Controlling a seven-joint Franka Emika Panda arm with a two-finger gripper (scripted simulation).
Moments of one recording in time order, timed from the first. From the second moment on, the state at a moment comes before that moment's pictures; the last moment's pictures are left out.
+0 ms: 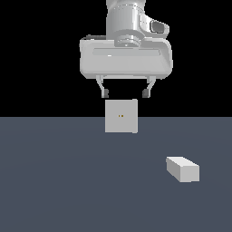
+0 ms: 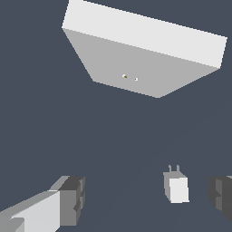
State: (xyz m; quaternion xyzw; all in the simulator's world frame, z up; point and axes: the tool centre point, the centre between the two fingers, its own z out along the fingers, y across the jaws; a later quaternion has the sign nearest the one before) arm -0.034 -0.022 0.151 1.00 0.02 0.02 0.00
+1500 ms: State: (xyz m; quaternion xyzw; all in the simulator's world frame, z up) arm -0.104 -0.110 0.061 1.00 0.05 0.06 0.00
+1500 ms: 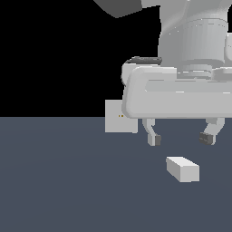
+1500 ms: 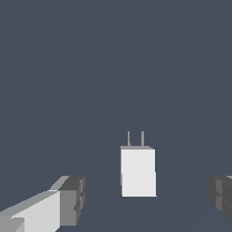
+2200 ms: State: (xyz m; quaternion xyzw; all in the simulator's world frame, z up) arm -0.105 -0.110 0.015 1.00 0.05 0.06 0.00
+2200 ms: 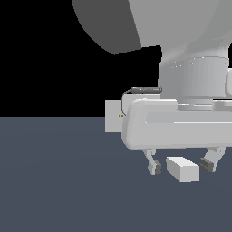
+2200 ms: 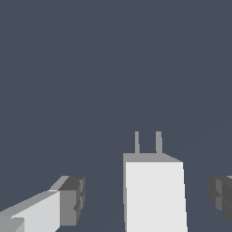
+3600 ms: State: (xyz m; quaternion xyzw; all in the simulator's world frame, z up) arm -0.089 -0.082 0.032 1.00 0.01 0.06 0.00
